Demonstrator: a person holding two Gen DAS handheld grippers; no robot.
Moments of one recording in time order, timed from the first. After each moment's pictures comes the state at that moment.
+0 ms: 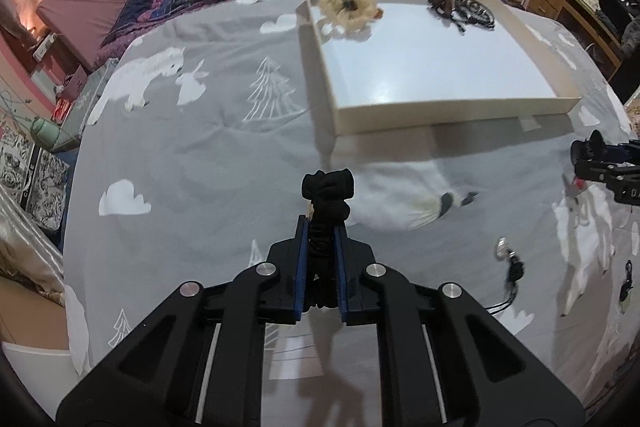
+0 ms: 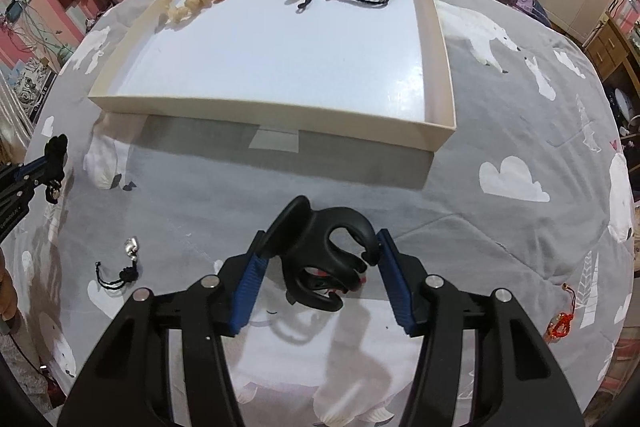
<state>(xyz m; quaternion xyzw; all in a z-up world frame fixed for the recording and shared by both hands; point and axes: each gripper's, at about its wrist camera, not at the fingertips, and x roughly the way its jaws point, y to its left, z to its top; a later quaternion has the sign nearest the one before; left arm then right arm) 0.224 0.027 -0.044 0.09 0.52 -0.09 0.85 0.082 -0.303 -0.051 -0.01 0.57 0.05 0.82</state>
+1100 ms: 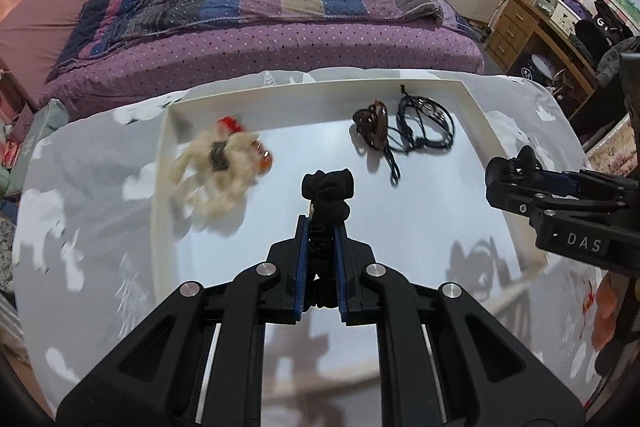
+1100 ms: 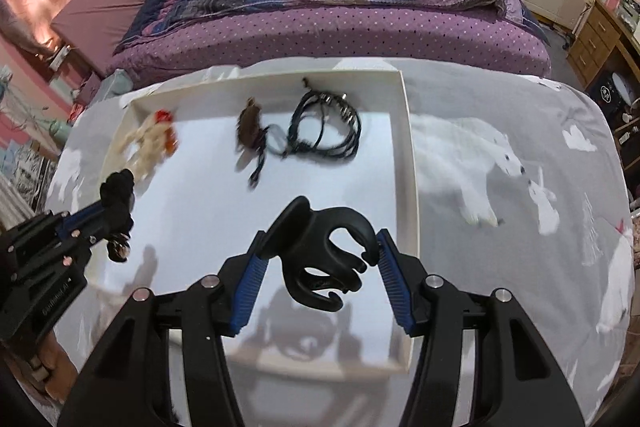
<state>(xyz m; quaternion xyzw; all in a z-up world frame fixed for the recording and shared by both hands) 0.385 -0.107 -0.023 0.05 0.50 -0.16 0.85 0.241 -0.337 -0.023 0.06 0.54 0.02 0.84</state>
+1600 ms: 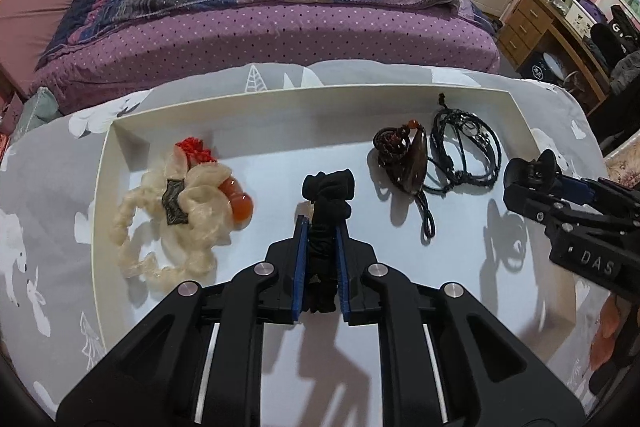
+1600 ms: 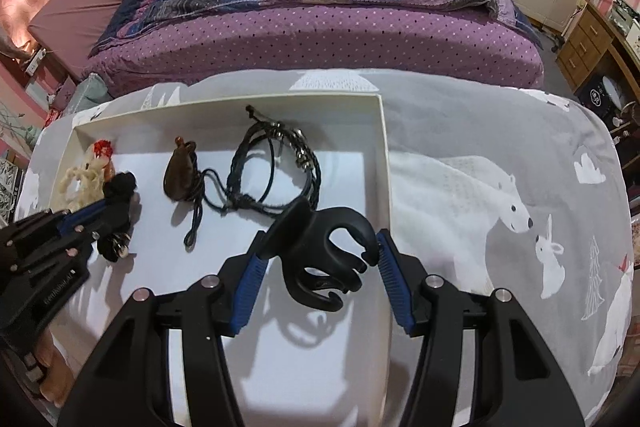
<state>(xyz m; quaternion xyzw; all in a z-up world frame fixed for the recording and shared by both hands) 0.448 -0.137 -0.069 0.04 0.53 -0.15 0.83 0.288 -0.349 -0.050 0.04 0.54 0.00 0.84</state>
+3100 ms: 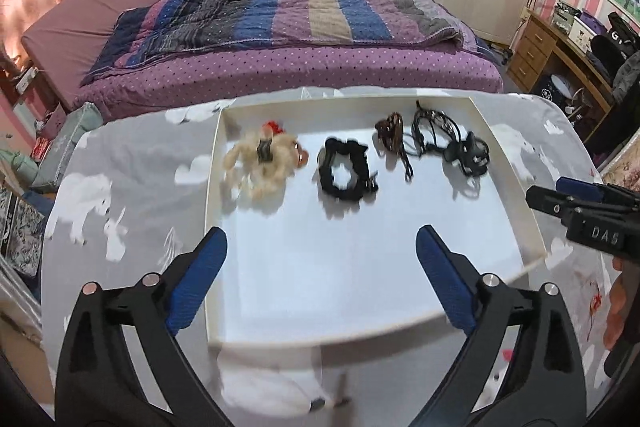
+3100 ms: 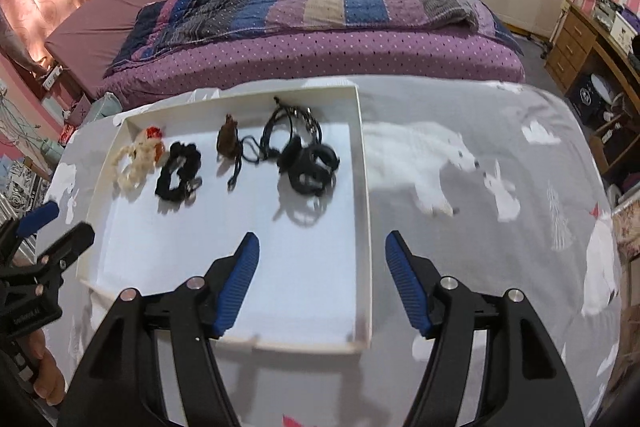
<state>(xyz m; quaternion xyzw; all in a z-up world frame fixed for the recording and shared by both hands) 0.327 -0.078 0.010 0.05 0.46 -0.12 0.88 0.180 -0.358 0.001 0.08 0.50 0.00 0.86</state>
